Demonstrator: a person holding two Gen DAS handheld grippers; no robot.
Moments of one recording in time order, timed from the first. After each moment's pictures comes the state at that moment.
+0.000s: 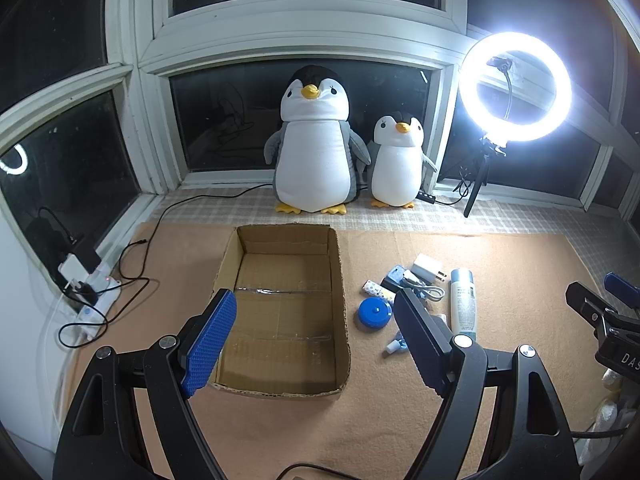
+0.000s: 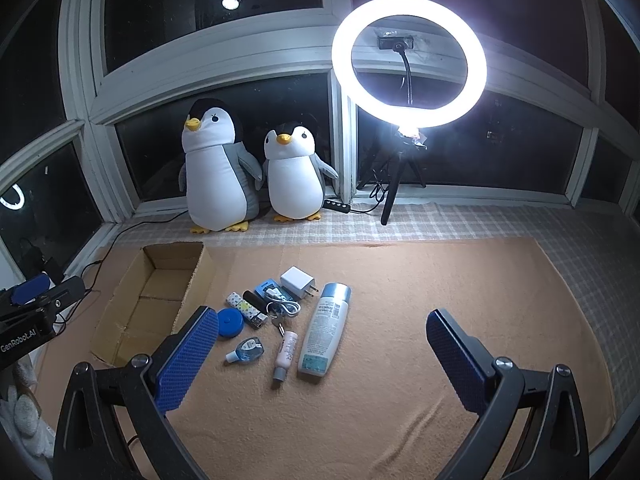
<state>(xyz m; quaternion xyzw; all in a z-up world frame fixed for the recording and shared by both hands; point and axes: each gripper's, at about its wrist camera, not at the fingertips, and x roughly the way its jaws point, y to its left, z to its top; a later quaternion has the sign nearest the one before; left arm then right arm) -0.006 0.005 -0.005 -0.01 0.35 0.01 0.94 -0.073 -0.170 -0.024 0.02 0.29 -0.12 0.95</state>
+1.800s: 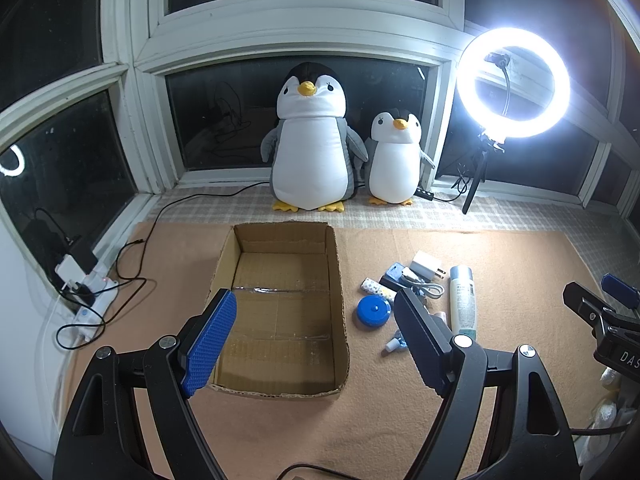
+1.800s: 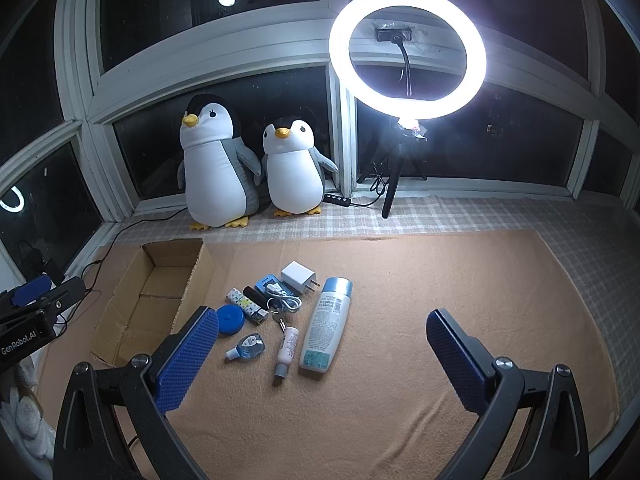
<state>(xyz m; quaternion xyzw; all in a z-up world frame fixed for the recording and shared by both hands) -0.003 0.002 -0.006 -0.01 0.35 0.01 0.94 -0.070 -0.170 -0.028 0.03 0.30 -0.12 0.95</state>
